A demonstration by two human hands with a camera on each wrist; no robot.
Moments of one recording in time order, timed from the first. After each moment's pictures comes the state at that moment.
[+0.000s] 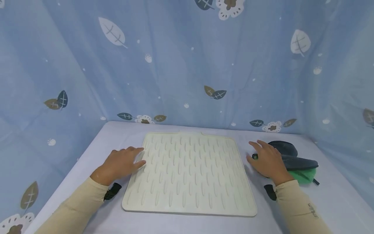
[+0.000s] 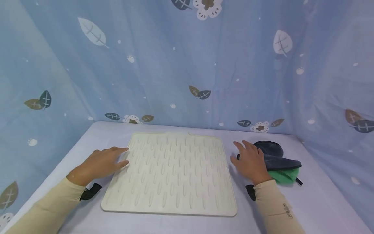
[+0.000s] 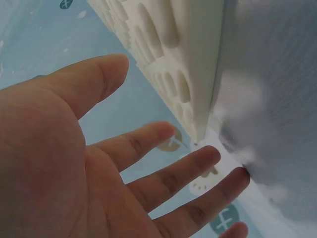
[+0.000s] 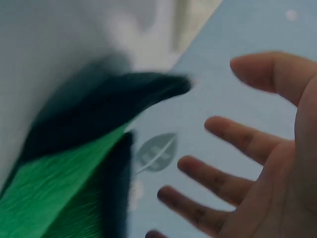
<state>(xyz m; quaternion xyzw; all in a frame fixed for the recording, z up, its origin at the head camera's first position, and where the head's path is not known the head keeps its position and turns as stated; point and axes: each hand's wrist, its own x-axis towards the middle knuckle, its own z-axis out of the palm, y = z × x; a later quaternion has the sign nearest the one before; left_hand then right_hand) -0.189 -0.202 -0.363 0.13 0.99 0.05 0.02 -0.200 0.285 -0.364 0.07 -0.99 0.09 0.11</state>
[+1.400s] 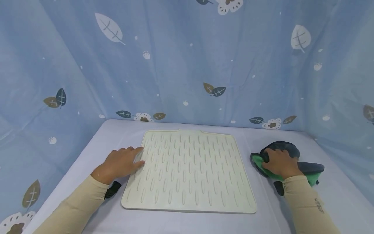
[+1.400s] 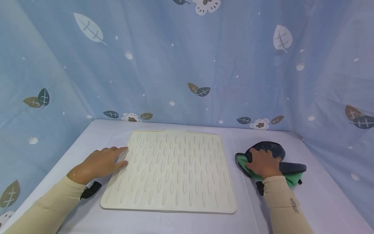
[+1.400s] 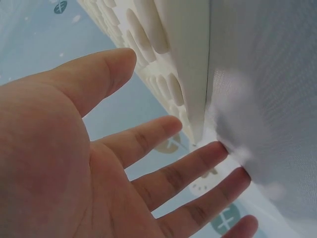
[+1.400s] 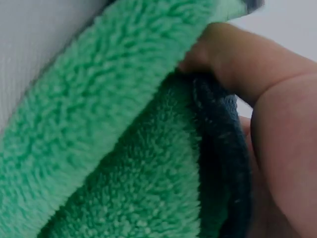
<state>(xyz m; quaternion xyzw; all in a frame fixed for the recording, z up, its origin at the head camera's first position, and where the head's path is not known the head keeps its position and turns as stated) -0.191 -0.199 -0.372 0.13 0.99 0.04 0.03 -0.209 0.344 -0.375 0.00 -1.00 0.02 -0.06</state>
